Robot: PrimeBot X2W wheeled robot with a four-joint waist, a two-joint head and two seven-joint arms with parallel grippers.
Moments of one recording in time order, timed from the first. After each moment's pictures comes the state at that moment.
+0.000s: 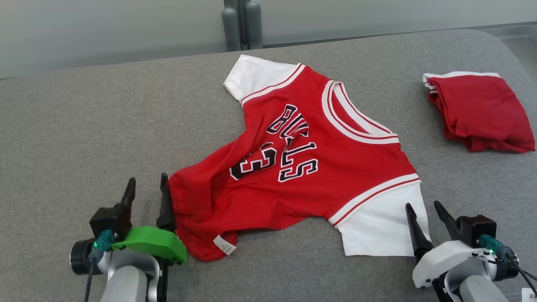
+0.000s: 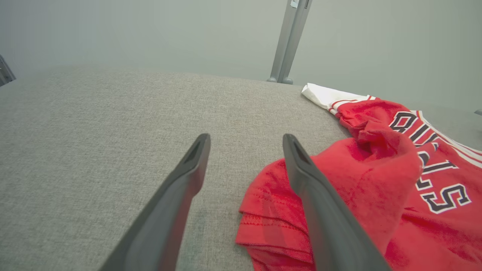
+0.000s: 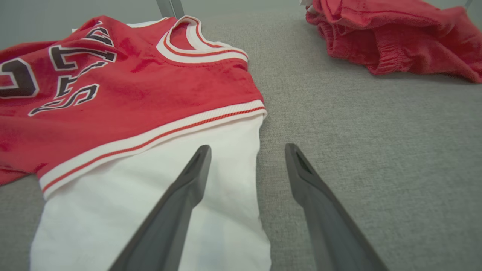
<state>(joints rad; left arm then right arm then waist) -0.25 0.05 -0.10 0.48 -0.31 0.02 -0.26 -0.16 -0.15 0.06 0.54 0.24 0.13 -0.26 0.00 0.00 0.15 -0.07</state>
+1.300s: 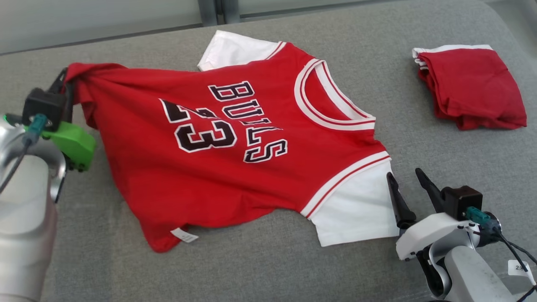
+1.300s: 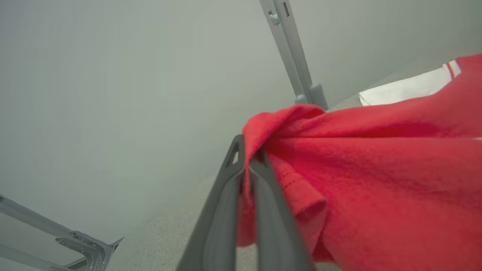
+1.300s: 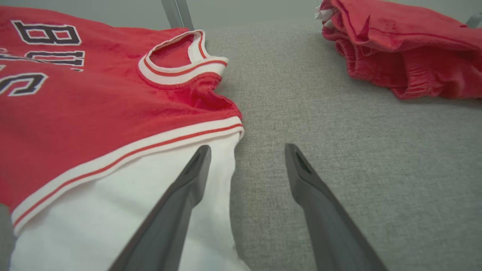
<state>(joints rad) -0.73 0.37 -0.23 0.74 0.00 -0.10 -0.26 -0.25 -0.14 0.12 0.50 0.25 0.13 -0.26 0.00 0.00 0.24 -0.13</state>
